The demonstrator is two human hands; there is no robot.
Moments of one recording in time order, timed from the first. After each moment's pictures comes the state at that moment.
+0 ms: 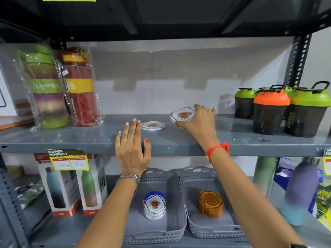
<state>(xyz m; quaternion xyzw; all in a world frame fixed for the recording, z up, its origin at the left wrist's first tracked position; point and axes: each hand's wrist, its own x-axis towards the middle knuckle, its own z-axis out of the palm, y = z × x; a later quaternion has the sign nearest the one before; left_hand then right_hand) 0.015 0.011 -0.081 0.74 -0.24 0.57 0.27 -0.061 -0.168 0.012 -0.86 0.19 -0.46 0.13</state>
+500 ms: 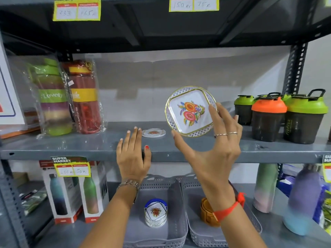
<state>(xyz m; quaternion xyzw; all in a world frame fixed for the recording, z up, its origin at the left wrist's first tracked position) 0.013 0.012 -0.081 0.74 -0.25 0.56 0.27 -0.165 -0.095 -0.008 -0.63 0.02 -0.76 0.18</state>
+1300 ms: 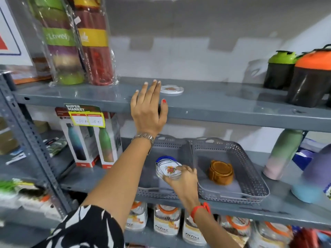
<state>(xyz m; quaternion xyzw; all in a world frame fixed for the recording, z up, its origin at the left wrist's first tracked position) 0.024 0.012 -0.088 0.71 -0.25 0.60 0.26 -0.089 -0.080 -0.251 -0.91 0.21 -0.17 0.32</state>
